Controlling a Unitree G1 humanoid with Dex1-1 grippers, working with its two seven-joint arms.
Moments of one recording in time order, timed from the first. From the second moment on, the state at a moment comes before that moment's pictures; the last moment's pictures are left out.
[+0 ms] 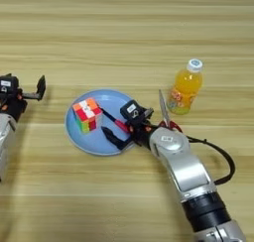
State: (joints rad) left arm -0.39 0.14 0.13 0.63 -0.08 -0.28 -0.14; right arm -0.19 -0.28 0.23 -0.02 0.04 0.43 0.51
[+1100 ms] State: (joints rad) left arm -0.39 0.12 0.11 0.62 -0.08 -0.28 -0.13; right arm -0.31 -0.28 0.23 0.16 0.07 0.48 0.60
